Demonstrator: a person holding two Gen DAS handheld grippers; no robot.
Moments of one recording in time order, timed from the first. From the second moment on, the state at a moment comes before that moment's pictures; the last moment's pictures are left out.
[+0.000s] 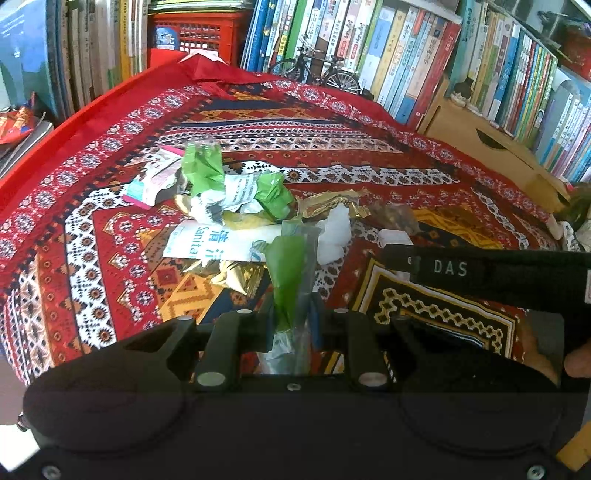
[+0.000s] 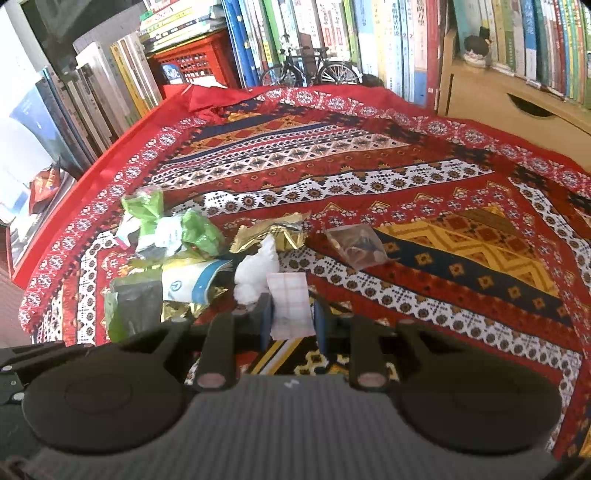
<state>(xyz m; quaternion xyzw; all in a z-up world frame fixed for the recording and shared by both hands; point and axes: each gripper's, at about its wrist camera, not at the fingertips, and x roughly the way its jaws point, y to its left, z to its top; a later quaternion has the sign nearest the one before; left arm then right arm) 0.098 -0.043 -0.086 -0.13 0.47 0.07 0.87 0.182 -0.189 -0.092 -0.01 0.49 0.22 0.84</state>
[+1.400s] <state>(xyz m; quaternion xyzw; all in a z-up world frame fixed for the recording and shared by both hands) -0.110 0.002 -0.051 -0.13 0.45 0.10 0.88 -0.028 -0.152 -0.069 -0.02 0.49 0.26 0.83</state>
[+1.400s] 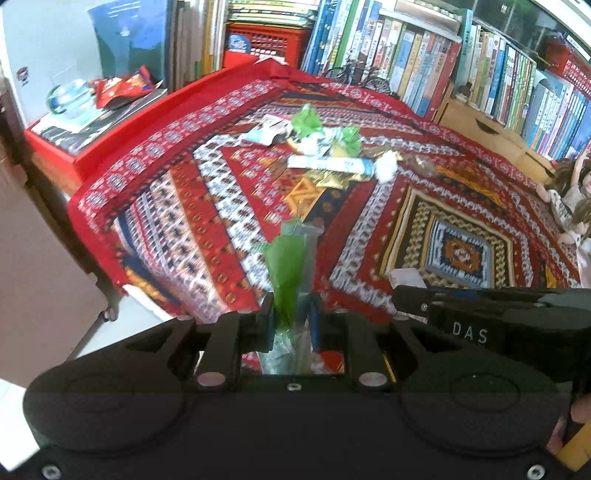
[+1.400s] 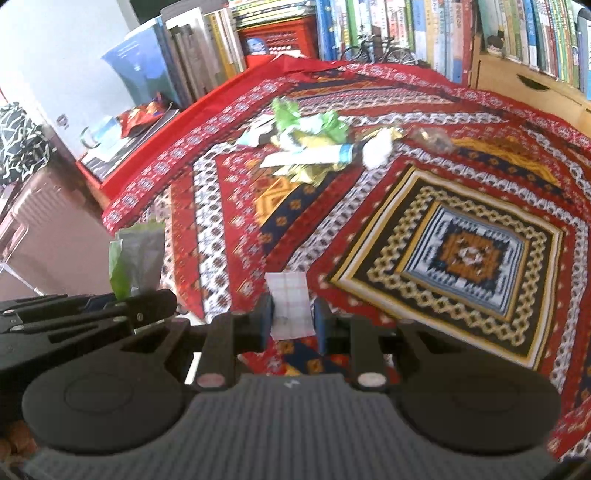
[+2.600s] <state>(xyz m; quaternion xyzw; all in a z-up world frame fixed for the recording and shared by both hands) -0.221 0.053 -0.192 -0.20 0.56 0.16 0.79 -0.116 -0.092 -0.192 -0.06 0.59 0.30 0.75</state>
